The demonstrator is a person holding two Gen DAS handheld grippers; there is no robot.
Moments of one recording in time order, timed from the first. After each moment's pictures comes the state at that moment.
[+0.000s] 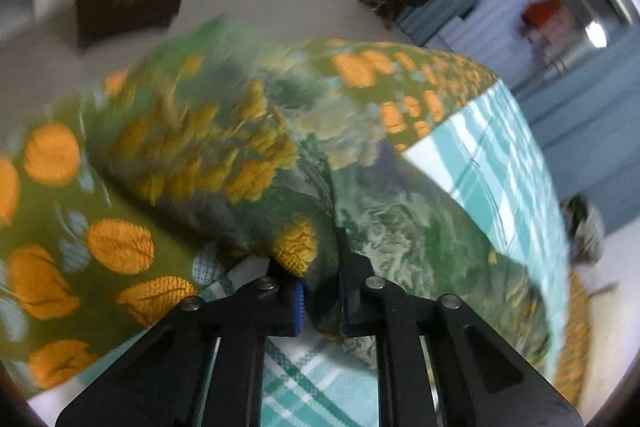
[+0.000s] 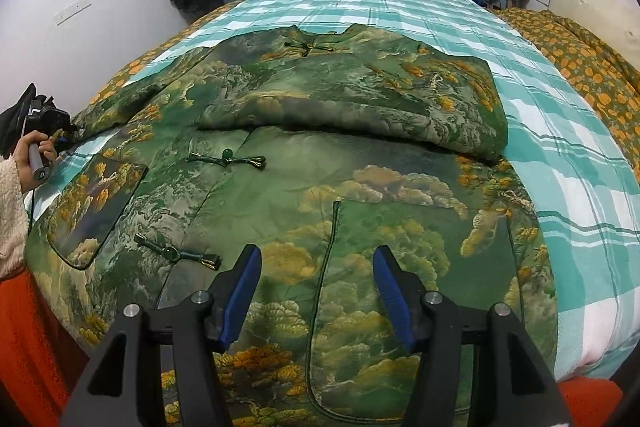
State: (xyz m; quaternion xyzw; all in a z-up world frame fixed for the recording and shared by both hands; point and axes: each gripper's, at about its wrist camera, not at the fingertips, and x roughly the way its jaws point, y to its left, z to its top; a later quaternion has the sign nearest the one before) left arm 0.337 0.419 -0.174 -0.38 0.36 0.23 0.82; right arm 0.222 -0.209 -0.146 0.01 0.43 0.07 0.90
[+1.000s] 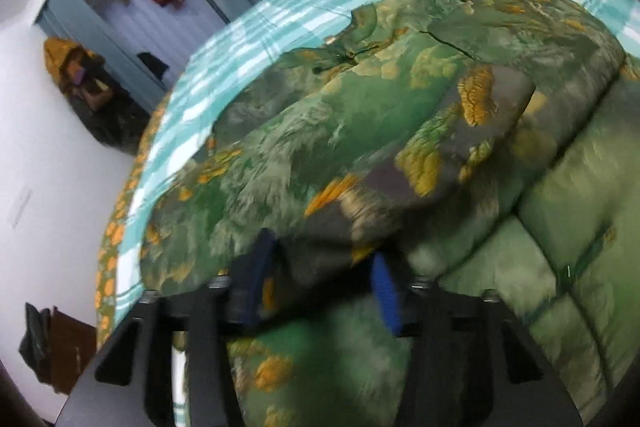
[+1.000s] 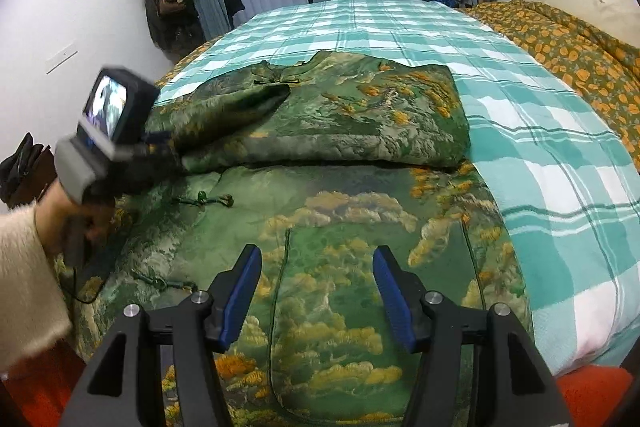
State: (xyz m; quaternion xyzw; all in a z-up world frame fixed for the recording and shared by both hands) left arm 0.336 -0.022 -0.156 0.29 0.37 -0.05 0.88; right arm 0.225 -0.253 -0.126 0.07 0.39 0.06 0.91
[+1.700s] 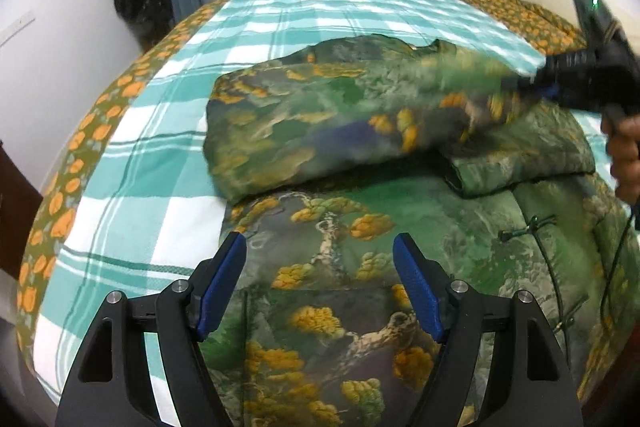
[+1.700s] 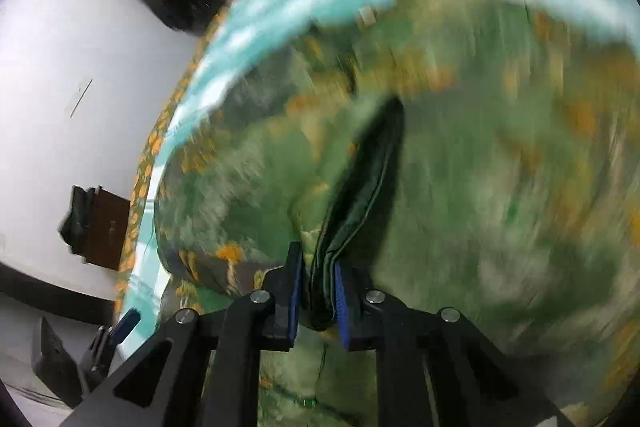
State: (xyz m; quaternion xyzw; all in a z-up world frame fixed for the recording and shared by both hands) left arm 0.279 0.105 -0.133 0.02 0.42 -0.03 0.90; right arm 0.441 -0.183 -0.129 0.19 0.47 0.16 0.84
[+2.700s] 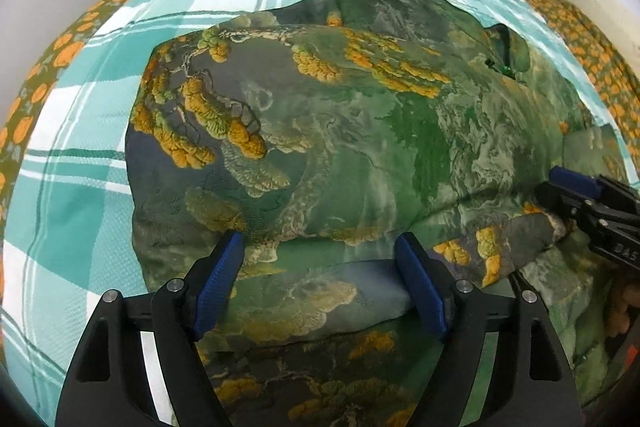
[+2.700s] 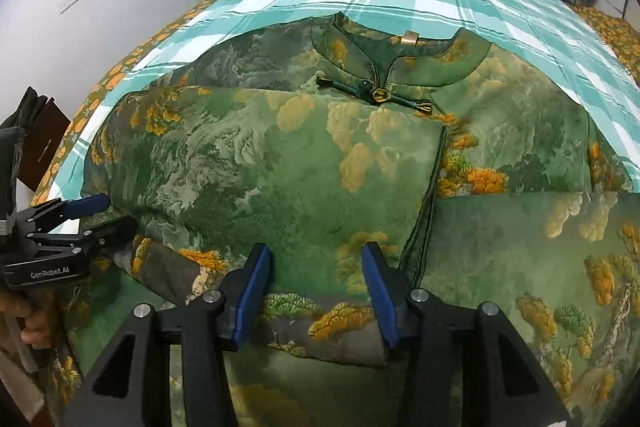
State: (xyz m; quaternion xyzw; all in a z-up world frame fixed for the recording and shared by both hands) left arm 0.427 0.109 -0.195 -0.03 0.53 -0.04 0.85; right arm 0.477 -0.144 -0.182 0.00 0.49 0.16 0.86
